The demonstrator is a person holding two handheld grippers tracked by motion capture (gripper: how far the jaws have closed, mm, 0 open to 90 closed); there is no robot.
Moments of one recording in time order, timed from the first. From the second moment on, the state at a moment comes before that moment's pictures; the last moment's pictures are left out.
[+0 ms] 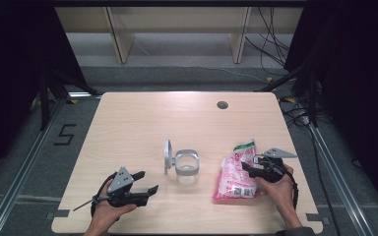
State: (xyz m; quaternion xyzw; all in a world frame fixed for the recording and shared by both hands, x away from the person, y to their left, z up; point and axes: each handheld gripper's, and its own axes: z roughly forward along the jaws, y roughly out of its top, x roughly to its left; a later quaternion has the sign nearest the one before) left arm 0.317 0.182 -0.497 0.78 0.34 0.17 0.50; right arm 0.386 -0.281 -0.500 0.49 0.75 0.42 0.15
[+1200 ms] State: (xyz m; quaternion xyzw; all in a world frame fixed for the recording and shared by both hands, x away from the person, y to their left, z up) left arm 0.315 0.179 -0.499 0.77 0.36 0.16 0.50; right arm 0.396 -0.283 -0.501 0.49 0.76 0.41 0.13
